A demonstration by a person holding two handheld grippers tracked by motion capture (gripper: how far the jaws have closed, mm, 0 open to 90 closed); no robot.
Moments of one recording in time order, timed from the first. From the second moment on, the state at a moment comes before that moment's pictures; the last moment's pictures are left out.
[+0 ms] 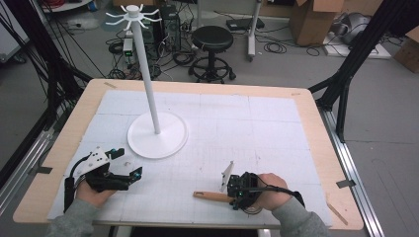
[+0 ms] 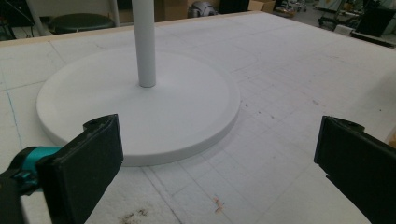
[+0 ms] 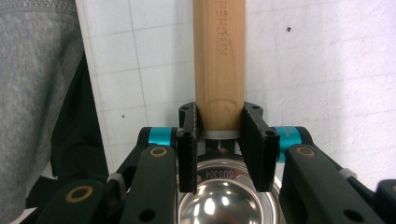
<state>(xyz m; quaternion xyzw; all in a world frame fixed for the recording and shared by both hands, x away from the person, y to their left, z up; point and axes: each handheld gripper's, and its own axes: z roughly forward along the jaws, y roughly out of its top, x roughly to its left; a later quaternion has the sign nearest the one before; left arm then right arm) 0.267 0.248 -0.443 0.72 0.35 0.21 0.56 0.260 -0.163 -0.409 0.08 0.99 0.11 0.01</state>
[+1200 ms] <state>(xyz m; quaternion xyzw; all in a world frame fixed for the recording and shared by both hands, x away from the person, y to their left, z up) 0.268 0.249 -0.442 0.72 0.35 0.21 0.56 0.269 -0.196 -0.374 0.12 0.96 0.25 0.05</state>
